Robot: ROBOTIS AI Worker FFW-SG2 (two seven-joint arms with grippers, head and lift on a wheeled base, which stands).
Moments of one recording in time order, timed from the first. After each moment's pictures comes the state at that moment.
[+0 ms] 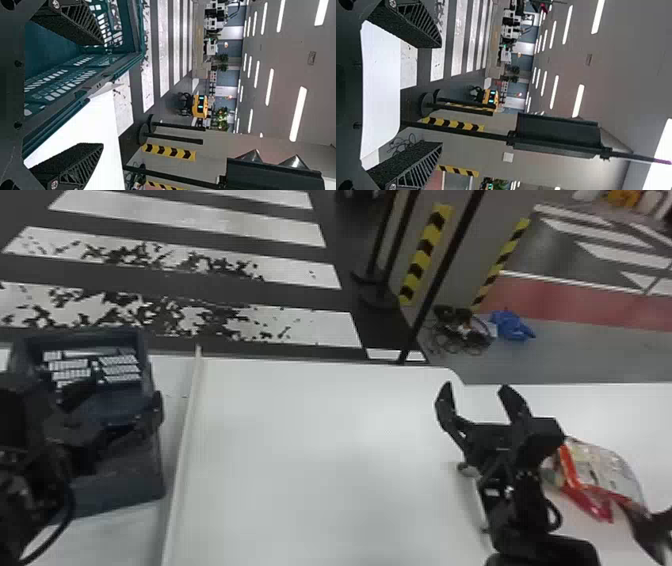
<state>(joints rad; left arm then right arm) 0.12 0.06 -0.01 -1.79 0.05 0.29 -0.30 0.22 0.00 -0.38 -1.74 0.06 -0.15 0.17</state>
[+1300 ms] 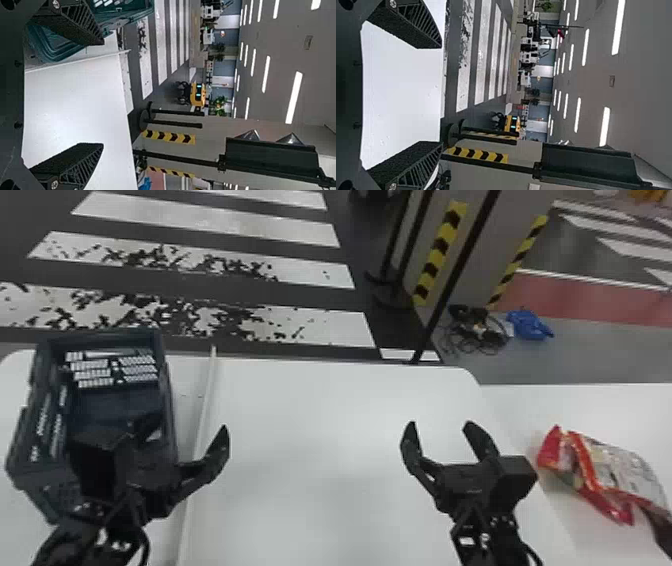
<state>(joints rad) 0.29 0.00 -0.14 -1.87 -0.04 0.19 -0.24 0.43 0.00 -0.19 -1.89 0.01 -0.07 0.08</state>
